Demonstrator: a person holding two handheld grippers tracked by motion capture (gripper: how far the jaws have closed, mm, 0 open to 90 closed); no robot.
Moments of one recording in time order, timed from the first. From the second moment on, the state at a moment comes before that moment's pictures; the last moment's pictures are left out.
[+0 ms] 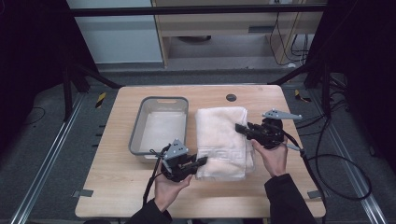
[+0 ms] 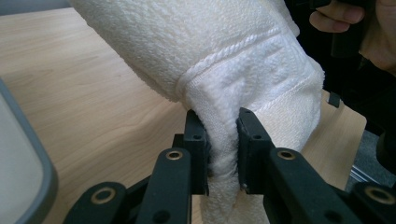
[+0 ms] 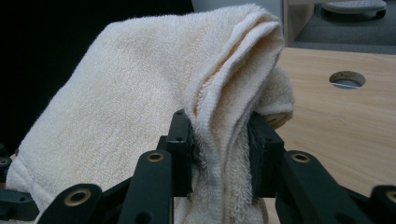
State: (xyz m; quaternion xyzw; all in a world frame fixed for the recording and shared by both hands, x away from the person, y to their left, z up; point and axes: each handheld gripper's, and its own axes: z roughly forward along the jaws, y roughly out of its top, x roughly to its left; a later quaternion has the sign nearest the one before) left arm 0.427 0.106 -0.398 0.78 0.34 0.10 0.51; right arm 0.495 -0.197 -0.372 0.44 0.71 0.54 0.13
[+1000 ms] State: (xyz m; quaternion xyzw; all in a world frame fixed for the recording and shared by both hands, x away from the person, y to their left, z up) left arm 0.437 0.154 -0.365 0.75 0.36 0.14 0.54; right arm 0.517 -0.146 -0.328 0.41 0.71 0.55 0.15
